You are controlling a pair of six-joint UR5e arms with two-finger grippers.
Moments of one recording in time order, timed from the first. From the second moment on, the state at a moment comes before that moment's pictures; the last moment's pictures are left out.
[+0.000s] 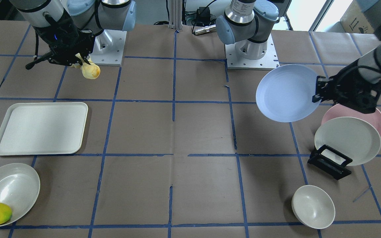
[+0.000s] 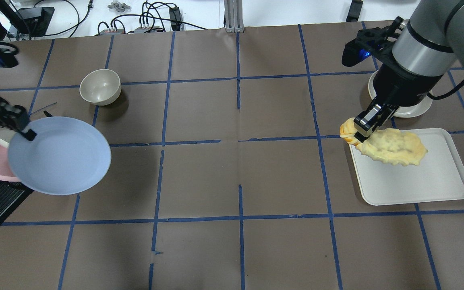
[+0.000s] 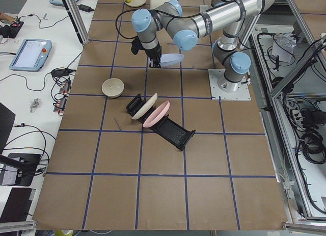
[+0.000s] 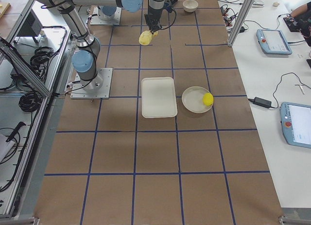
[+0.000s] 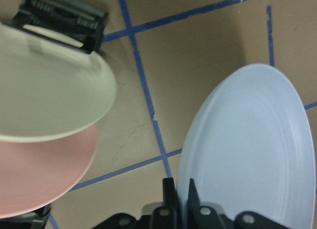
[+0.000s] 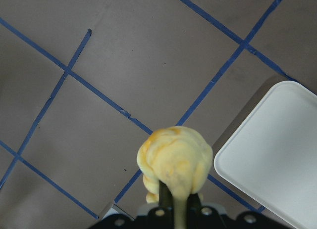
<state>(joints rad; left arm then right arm) -1.21 -1.66 -1.66 -1.61 1.52 0.64 1.50 -1.70 1.71 -1.43 -1.49 -0.74</state>
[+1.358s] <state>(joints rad) -1.77 -1.97 -1.76 -1.03 1.35 -0.16 1.52 -1.63 1.73 -1.56 -1.48 -0.67</state>
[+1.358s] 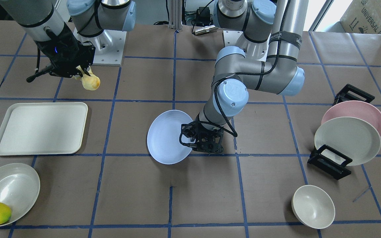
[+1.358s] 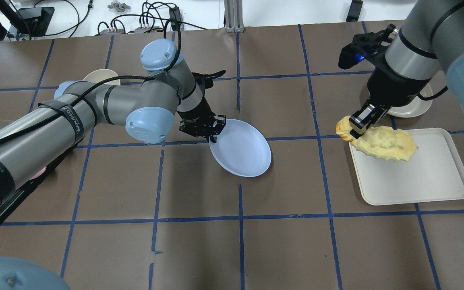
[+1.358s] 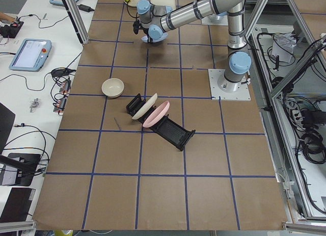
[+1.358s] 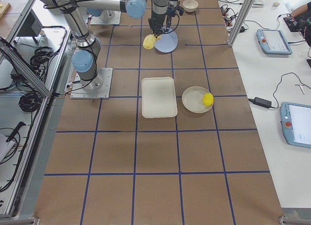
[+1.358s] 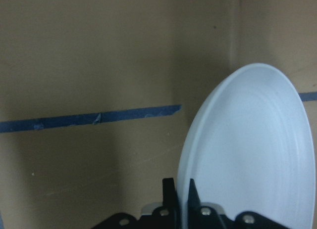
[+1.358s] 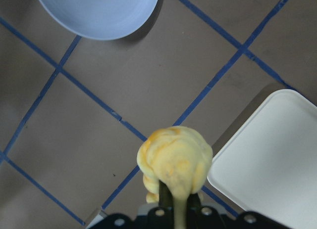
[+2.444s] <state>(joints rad) -1.57 -1.73 -1.74 -1.21 1.49 0.02 1.86 -1.12 1.49 -1.96 -1.49 -0.29</state>
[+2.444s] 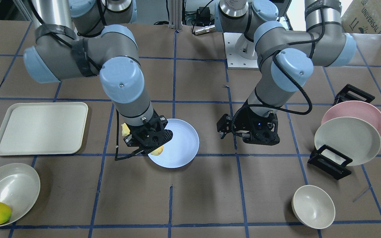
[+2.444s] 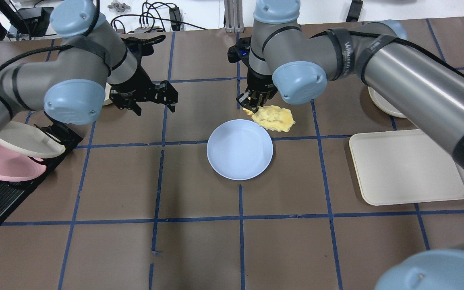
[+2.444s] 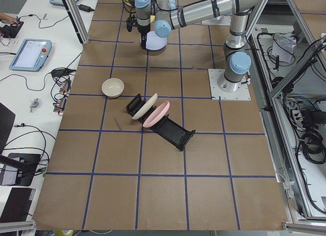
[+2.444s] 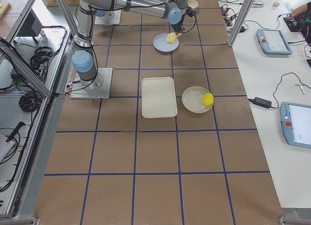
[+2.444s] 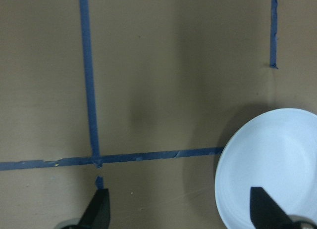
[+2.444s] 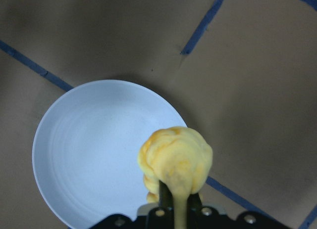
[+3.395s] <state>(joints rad) -1.57 -1.55 -1.65 -1.49 1.57 0.06 1.90 -1.05 1.52 -2.06 -1.60 -0.23</state>
